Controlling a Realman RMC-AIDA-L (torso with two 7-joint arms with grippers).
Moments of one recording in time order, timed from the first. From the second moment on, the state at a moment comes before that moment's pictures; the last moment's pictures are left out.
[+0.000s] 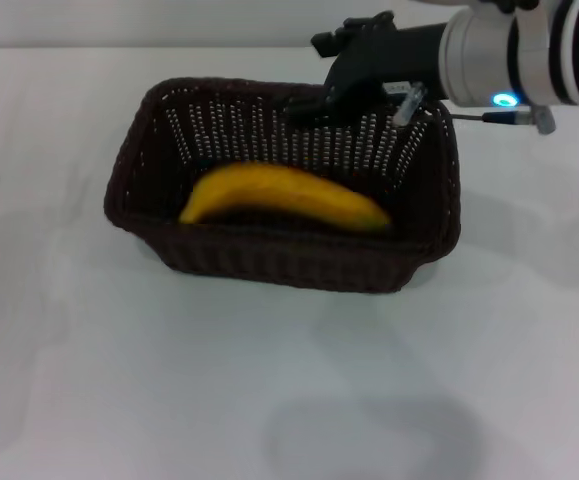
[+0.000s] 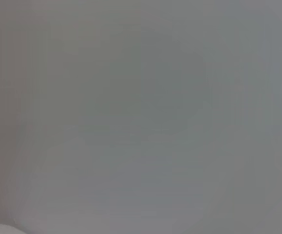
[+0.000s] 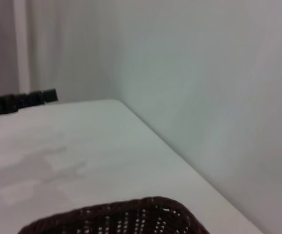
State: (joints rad) left arm -0.37 -2.08 0.41 0.14 -2.22 -1.20 2.35; right arm 0.55 2.02 1.45 1.52 -2.23 0.88 -0.72
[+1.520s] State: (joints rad) left arm -0.37 -2.08 0.41 0.13 -2.18 -1.21 2.35; right arm 0.32 2.02 2.11 0.27 -0.66 1.16 -2.58
